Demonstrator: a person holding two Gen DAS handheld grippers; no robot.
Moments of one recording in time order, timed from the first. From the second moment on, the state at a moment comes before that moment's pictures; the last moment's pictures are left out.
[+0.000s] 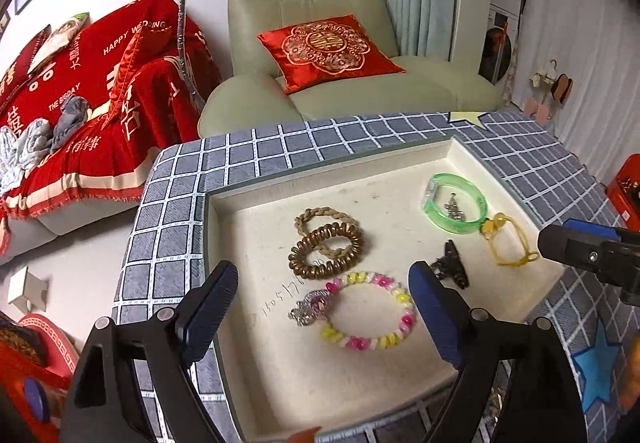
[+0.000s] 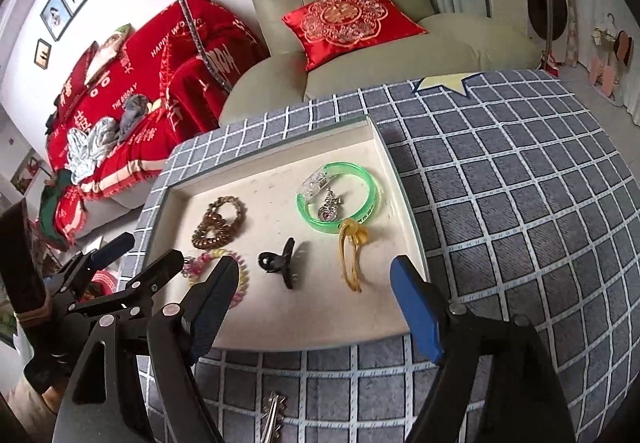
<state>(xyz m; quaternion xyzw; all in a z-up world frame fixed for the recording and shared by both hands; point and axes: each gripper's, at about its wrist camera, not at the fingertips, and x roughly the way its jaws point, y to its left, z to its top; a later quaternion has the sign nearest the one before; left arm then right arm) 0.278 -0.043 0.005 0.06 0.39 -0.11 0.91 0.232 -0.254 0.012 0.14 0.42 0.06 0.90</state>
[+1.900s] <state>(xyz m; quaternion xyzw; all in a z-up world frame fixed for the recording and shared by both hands) 0.117 -0.034 -0.043 0.13 0.43 -0.22 0.86 0.145 -0.170 -0.054 0.00 0.52 0.05 0.85</state>
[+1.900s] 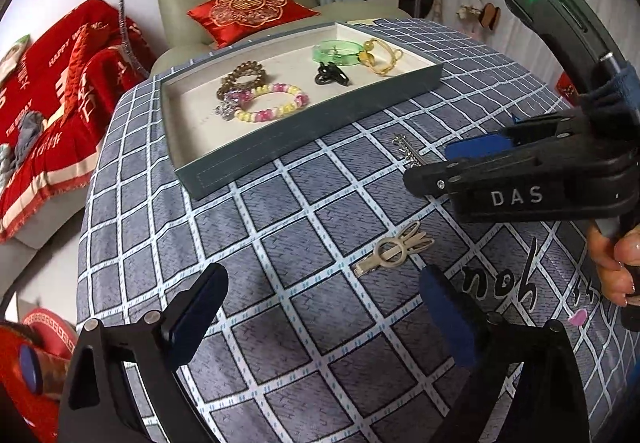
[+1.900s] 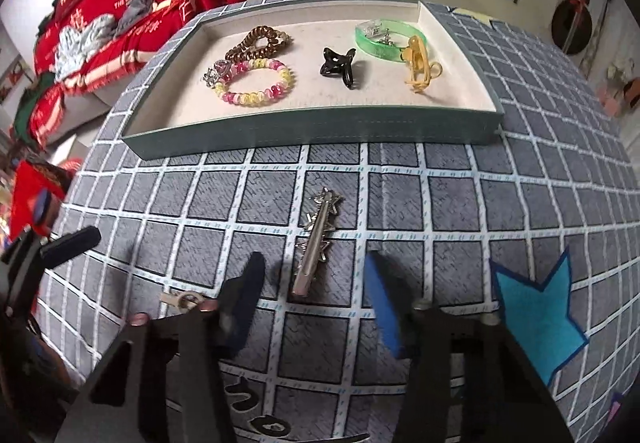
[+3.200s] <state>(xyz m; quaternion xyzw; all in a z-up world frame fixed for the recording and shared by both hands) 0.121 -0.038 -0.035 0.07 0.45 -0.25 0.85 0.134 -0.187 -0.039 0.05 0.50 0.09 0.86</state>
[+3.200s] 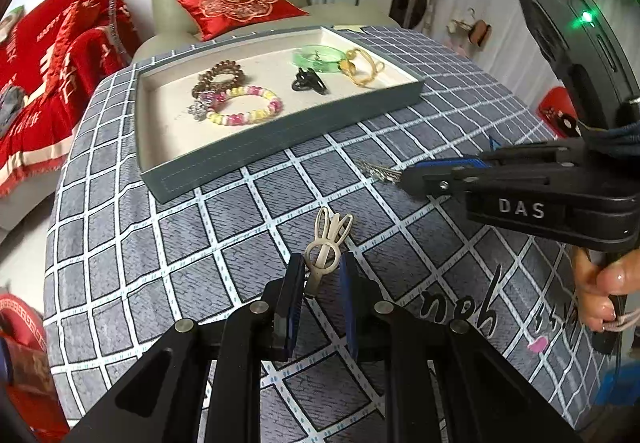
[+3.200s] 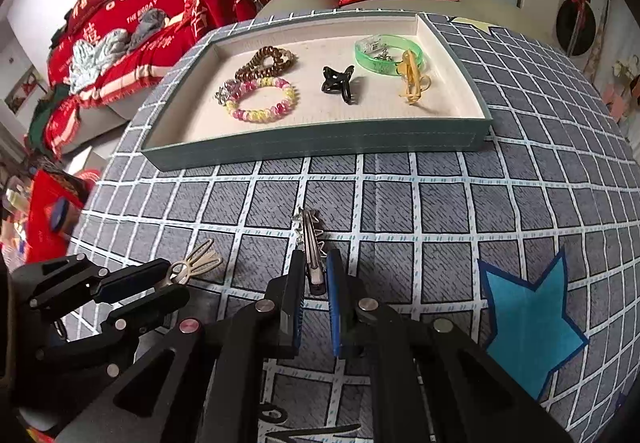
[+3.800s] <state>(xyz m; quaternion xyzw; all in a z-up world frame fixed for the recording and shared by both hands) 0.120 -0.023 -0.017 0.03 0.44 -0.23 0.87 0.127 -0.211 -0.021 0.11 0.48 0.10 0.86</state>
